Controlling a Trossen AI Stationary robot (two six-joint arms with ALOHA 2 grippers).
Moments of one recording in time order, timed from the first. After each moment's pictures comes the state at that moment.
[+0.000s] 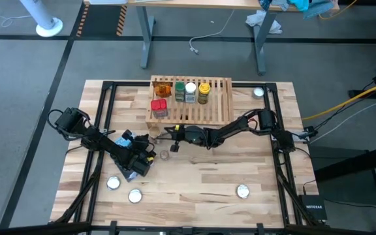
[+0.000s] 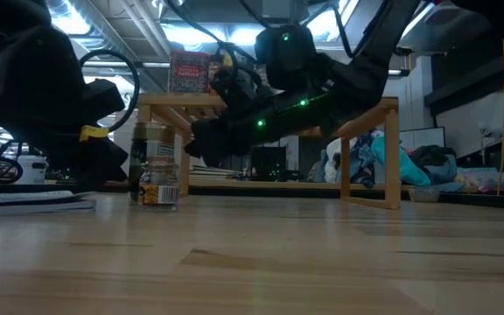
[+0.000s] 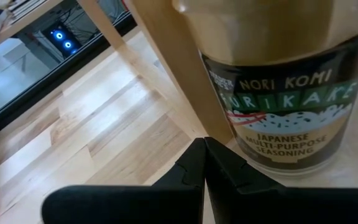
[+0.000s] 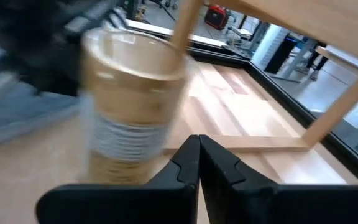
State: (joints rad) left arm -0.45 1.67 0.58 -0.49 -1.13 -1.20; right arm 0.00 2.20 1.15 0.80 0.38 -0.22
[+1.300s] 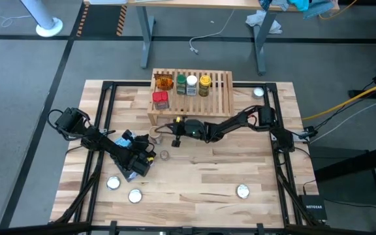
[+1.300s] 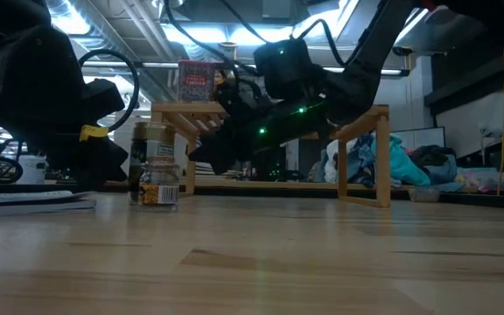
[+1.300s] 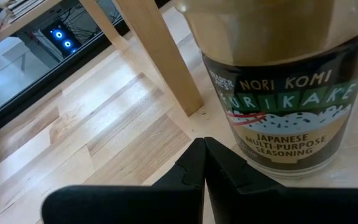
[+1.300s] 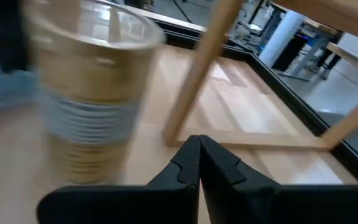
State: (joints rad) left arm -0.45 1.67 0.58 -0.49 -1.13 -1.20; right arm -0.07 2.20 1.15 0.77 0.27 -0.27
